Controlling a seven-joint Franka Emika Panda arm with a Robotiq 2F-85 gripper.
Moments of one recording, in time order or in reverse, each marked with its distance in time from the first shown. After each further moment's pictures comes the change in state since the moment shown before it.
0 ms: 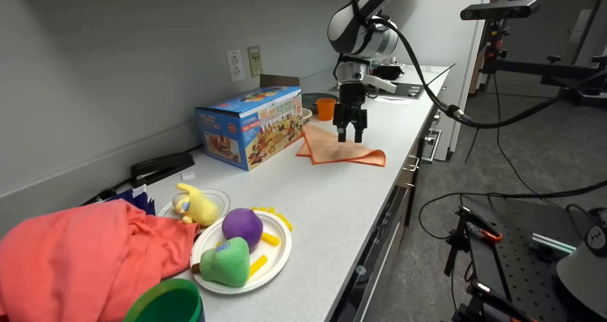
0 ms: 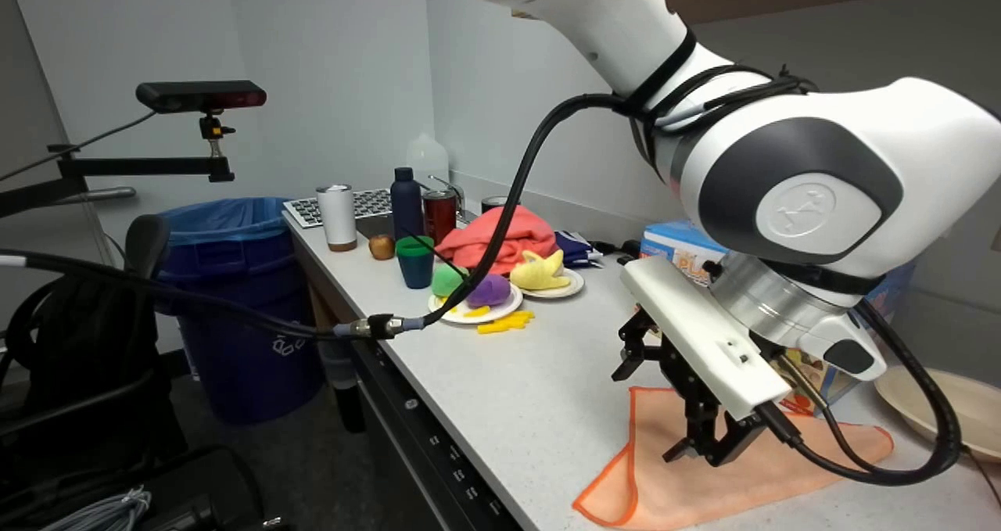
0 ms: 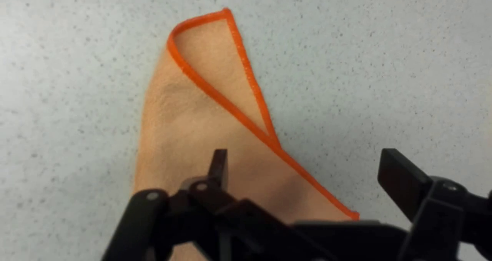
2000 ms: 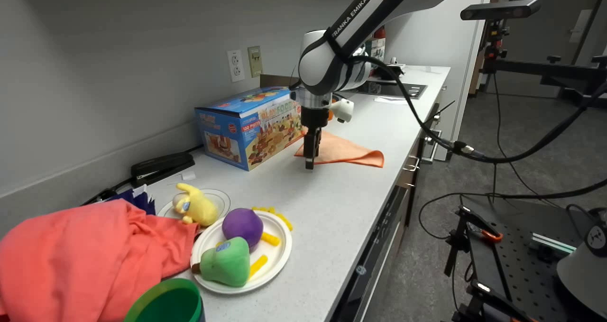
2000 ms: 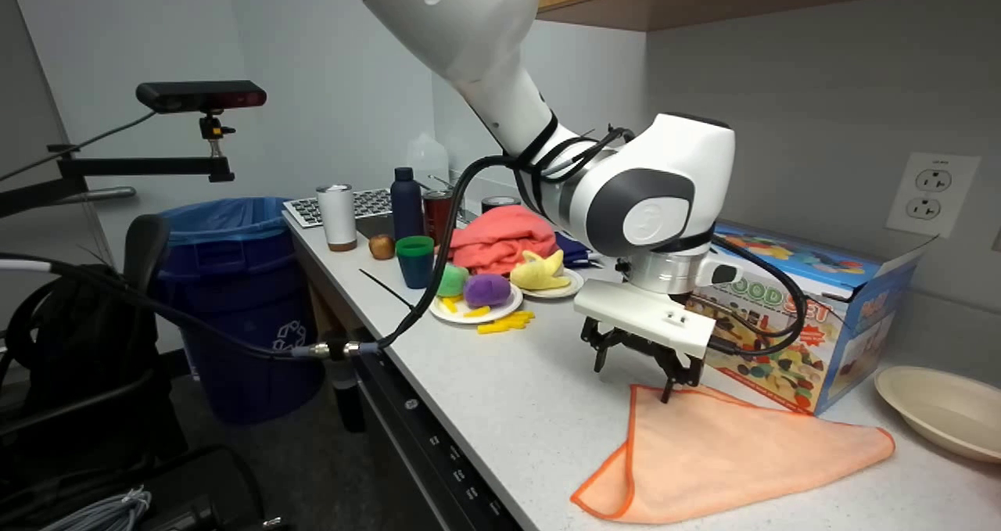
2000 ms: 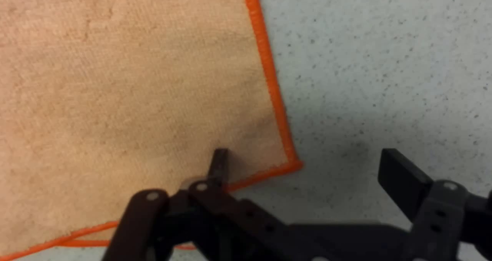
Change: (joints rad) arm 0.164 0.065 0.103 -0.045 -0.240 0.459 -0.155
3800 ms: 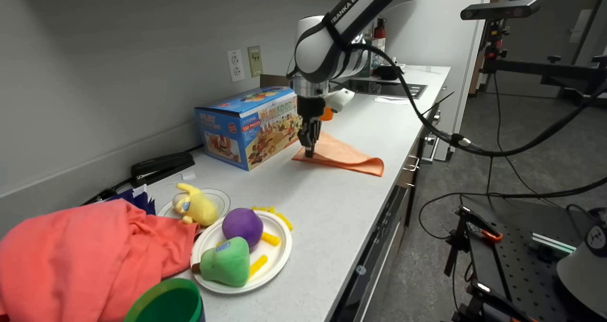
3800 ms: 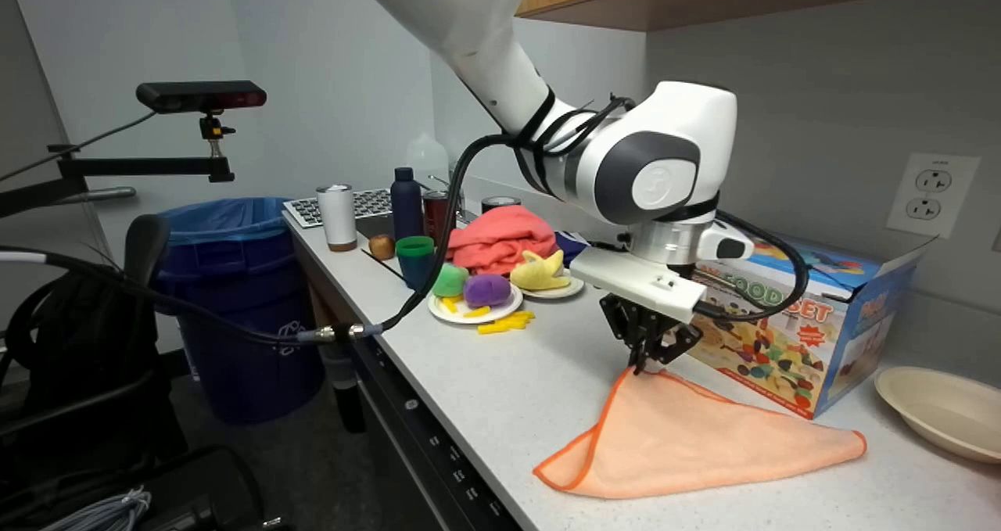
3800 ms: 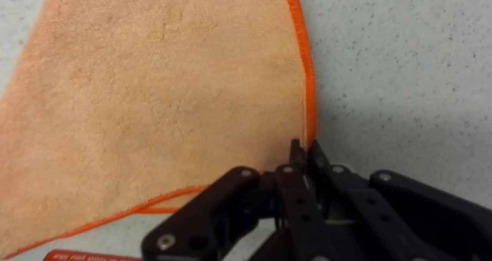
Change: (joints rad) arm 0.028 -0.034 -0.027 0.041 -0.038 -0.065 0.212
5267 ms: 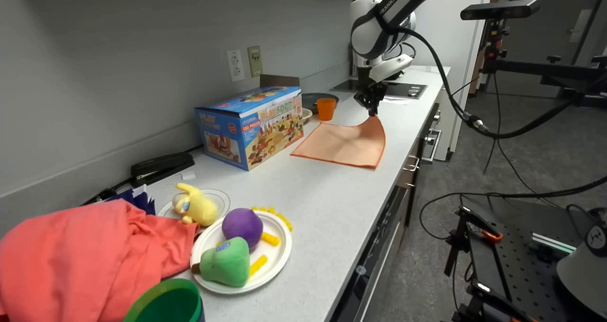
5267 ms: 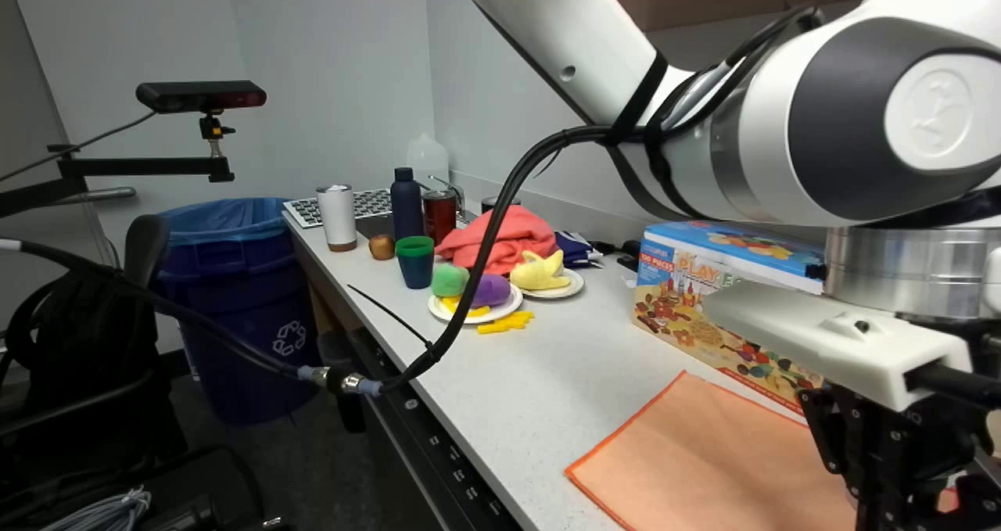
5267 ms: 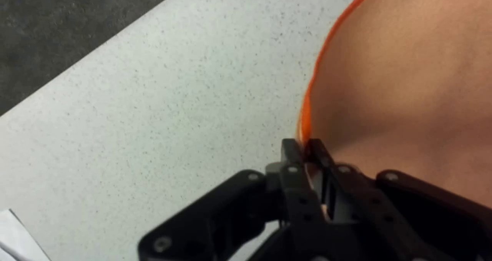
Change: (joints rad) arm -0.048 -0.093 -0.335 -0.041 -0.258 -0.088 0.476
